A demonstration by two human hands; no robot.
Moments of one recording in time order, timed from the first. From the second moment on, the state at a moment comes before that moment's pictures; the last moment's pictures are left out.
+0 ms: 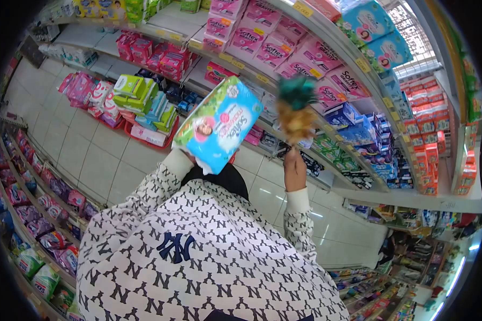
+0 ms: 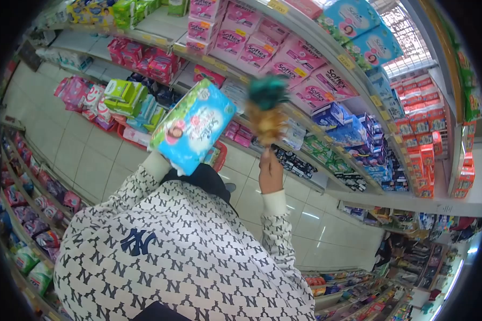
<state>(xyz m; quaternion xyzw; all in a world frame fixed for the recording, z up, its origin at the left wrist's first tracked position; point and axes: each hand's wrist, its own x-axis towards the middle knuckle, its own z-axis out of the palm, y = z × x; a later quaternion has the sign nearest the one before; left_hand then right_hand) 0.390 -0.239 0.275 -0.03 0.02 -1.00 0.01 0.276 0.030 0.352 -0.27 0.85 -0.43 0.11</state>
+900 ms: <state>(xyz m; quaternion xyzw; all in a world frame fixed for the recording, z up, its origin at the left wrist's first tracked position) 0.371 -0.242 0.334 0.11 0.00 -0.98 0.14 0.326 -0.018 0.377 -0.42 0.86 -0.30 0.04</state>
